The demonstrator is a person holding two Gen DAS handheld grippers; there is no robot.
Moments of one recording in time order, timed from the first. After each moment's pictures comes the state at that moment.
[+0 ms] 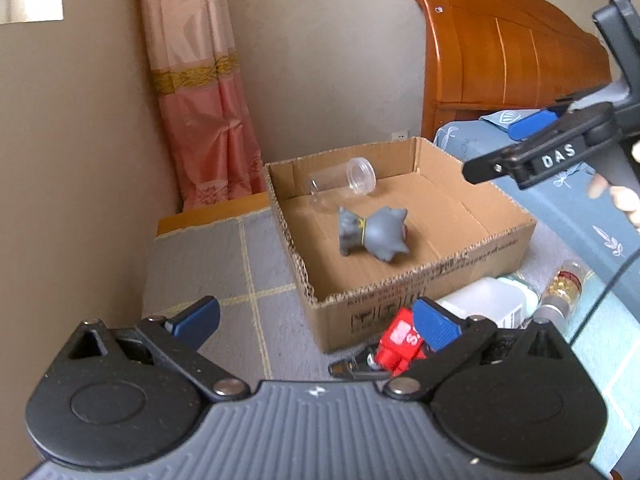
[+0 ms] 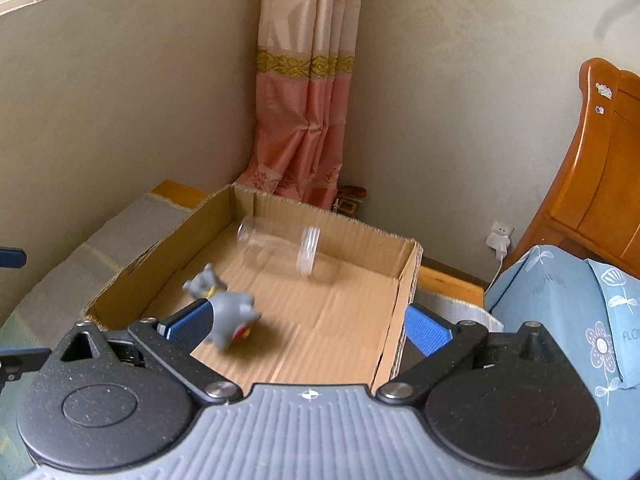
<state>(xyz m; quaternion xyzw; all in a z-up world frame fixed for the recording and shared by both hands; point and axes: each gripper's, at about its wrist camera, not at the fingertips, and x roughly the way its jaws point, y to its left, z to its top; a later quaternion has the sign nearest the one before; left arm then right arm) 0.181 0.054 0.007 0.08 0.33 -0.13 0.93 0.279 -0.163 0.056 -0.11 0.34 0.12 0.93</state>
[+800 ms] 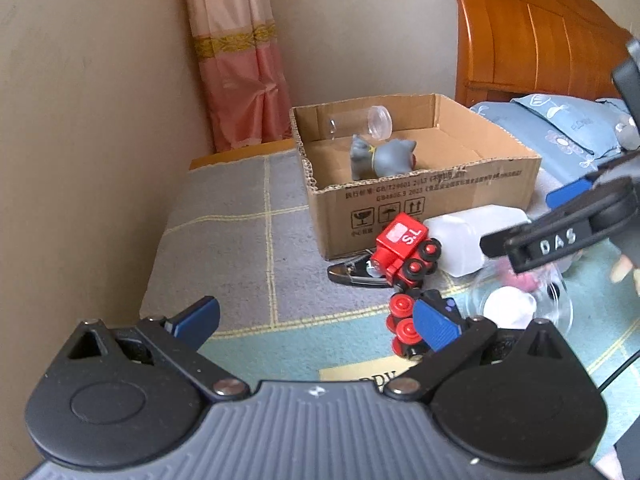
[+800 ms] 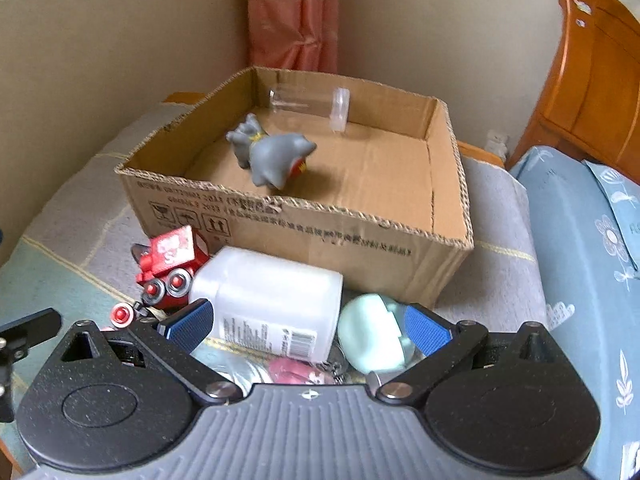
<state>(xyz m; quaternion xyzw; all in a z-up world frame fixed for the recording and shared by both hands) 0.117 0.047 -0.035 0.07 0.35 -0.07 0.93 0.202 -0.132 -0.029 -0.07 0.42 0.07 0.90</state>
